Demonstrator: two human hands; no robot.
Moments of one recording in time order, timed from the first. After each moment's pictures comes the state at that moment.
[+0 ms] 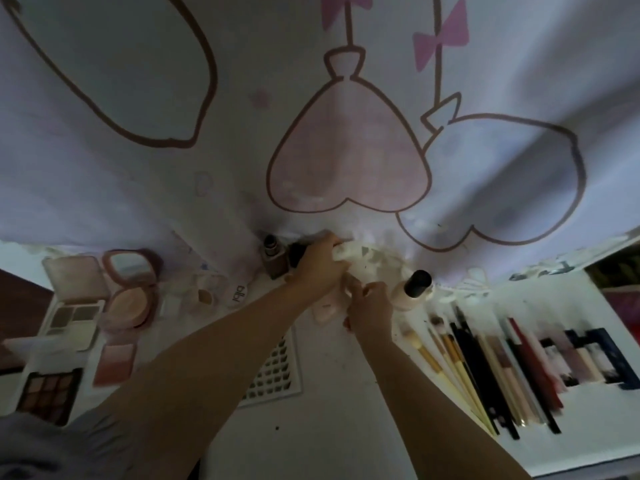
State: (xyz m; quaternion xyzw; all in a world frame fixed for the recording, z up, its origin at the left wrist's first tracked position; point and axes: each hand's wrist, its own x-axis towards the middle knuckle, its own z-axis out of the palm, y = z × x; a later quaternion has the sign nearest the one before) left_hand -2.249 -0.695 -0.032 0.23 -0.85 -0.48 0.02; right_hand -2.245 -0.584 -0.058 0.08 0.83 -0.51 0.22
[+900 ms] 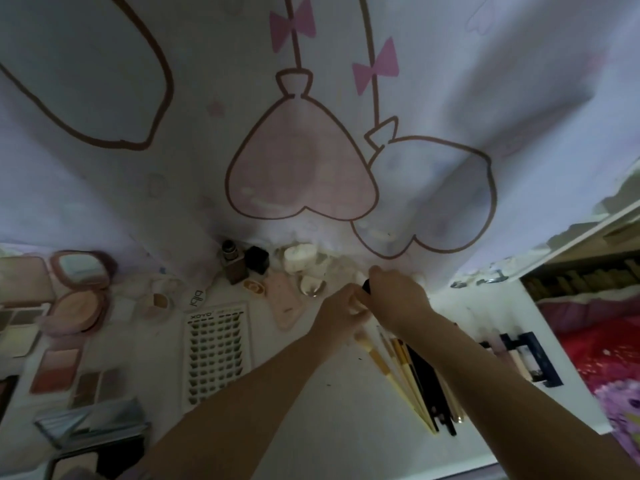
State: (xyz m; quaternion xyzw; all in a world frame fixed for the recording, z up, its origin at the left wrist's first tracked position) left_hand -2.239 -0.587 -0.061 0.17 -0.78 -0.61 -0.01; right_hand -2.297 -0.507 0.030 -0.30 0.94 0.01 0.15
